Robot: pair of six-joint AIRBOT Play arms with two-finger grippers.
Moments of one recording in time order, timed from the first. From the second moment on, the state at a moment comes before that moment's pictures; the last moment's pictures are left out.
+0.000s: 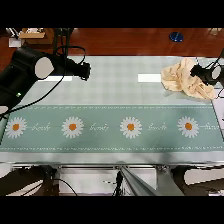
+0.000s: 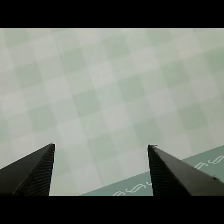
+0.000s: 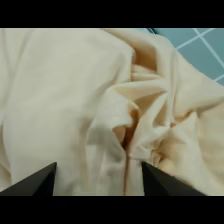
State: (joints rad) left arm -0.46 -1.26 1.33 1.67 -0.91 -1.72; right arm -0.29 -1.66 1.30 -1.69 0.51 2.00
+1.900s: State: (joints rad) left arm -0.52 -0.79 1.71 1.66 -1.43 -1.72; right arm 0.12 -0.96 1.52 -1.30 1.14 1.40
